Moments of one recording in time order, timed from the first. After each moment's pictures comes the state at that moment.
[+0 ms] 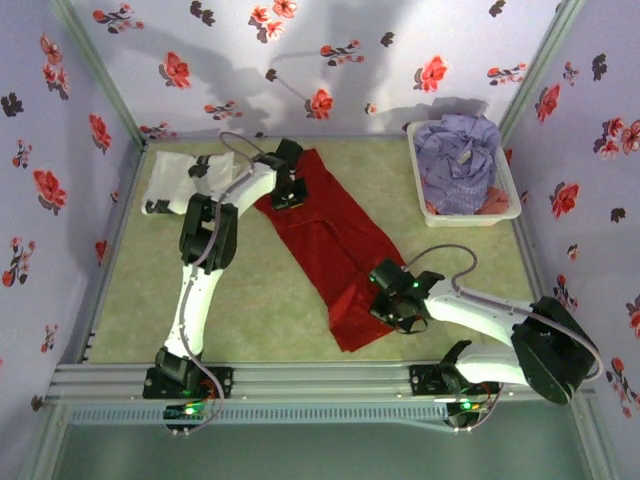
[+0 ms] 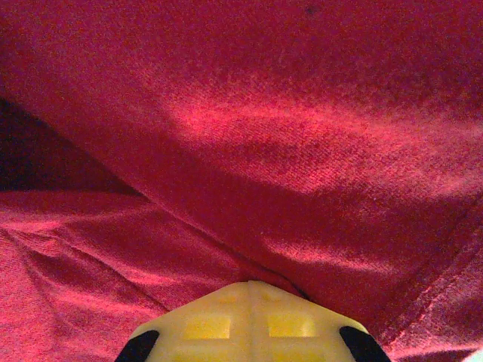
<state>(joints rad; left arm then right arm) -0.46 2.43 2.06 -0.81 0.09 -0.68 0.79 1.23 0.54 -0.62 -0.07 1.27</state>
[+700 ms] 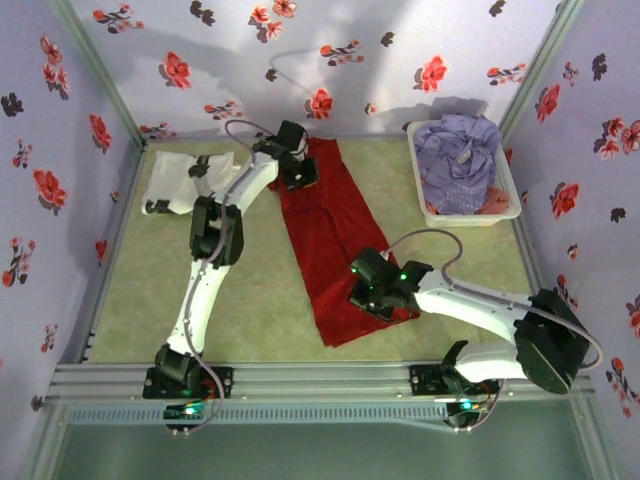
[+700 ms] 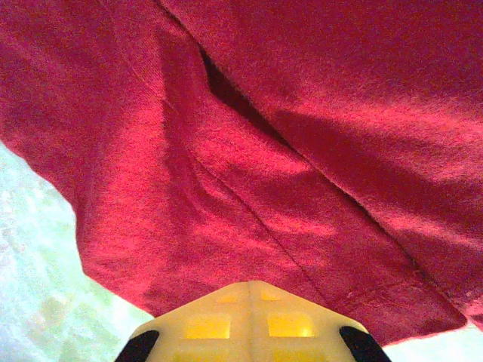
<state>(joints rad) -0.45 2.55 2.37 -0.82 0.28 -0.64 0.89 1.27 0.72 -0.62 -0.05 1.31</state>
